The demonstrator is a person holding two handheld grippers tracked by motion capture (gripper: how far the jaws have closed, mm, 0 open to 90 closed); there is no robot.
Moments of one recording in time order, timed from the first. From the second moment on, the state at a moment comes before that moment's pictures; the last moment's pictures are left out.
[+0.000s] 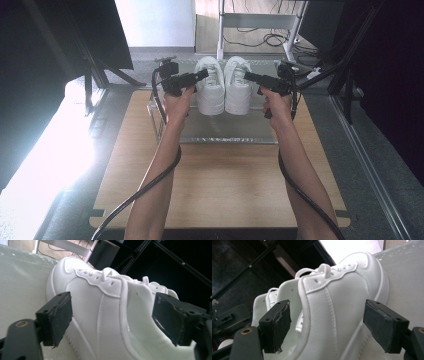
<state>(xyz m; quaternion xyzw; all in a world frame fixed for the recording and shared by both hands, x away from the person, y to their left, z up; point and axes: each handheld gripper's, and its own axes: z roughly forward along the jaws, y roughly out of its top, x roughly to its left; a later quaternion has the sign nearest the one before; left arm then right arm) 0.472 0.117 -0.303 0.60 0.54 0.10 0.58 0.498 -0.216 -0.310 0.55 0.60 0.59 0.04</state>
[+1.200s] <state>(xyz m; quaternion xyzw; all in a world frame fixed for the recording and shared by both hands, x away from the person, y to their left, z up) 0.378 0.169 -0.341 0.61 0.50 0.10 0.61 0.415 -0.267 -0.328 0.48 0.63 0.61 0.01</state>
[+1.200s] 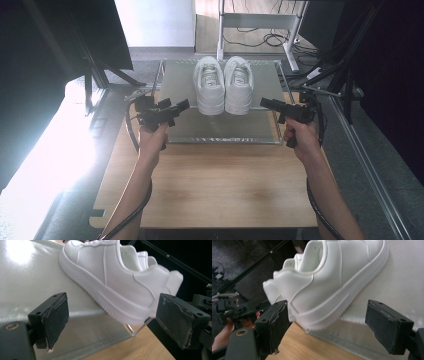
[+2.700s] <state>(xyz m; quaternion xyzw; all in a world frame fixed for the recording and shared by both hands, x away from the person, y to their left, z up) 0.275 0.169 -0.506 0.73 0.51 0.14 0.43 0.323 -0.288 -0.490 0.46 0.79 0.40 0.10</state>
